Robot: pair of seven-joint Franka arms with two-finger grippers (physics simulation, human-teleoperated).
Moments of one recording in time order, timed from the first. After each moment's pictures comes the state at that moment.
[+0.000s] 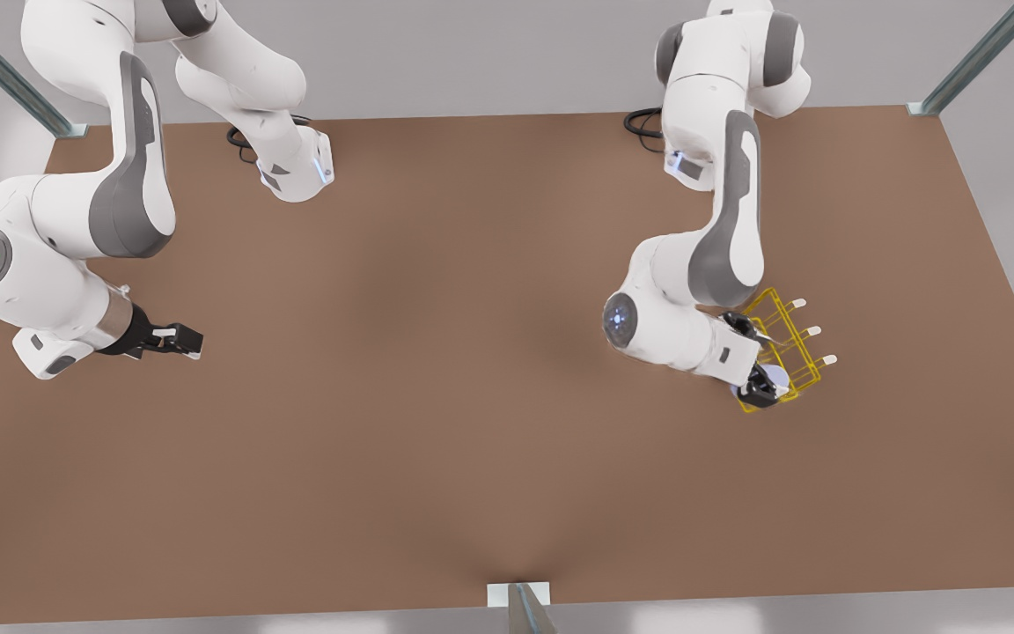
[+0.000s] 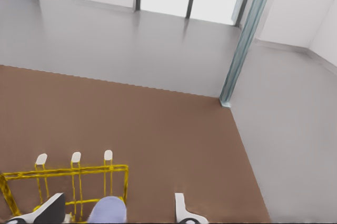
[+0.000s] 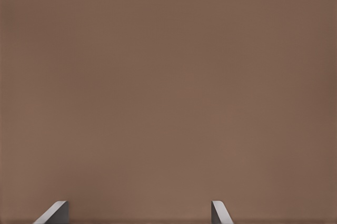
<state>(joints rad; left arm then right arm) -0.92 0.63 0.65 -1.25 0.48 1.50 -2.03 -0.15 0.21 0.19 -1.50 -0.03 1.66 0.07</state>
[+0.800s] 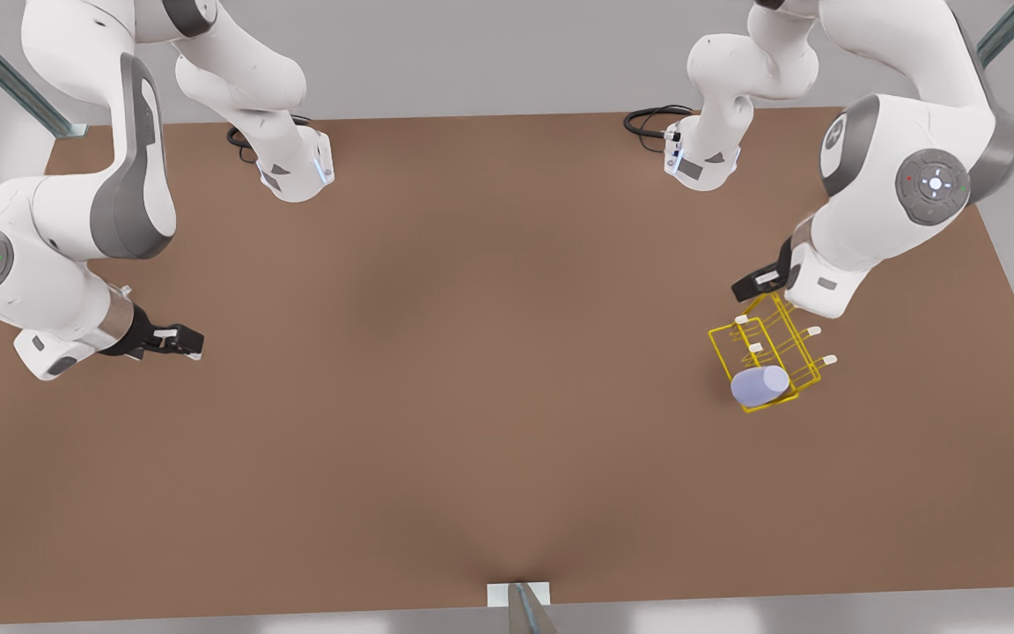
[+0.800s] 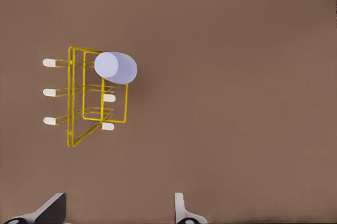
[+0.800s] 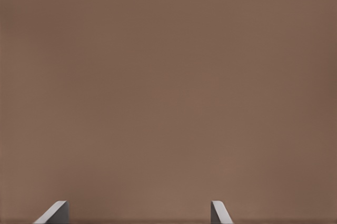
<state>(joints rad) -0.23 0.19 0.01 -1.38 -0.06 1.41 -0.54 -0.15 0.21 0.19 -1.50 -0.03 1.66 0.07</state>
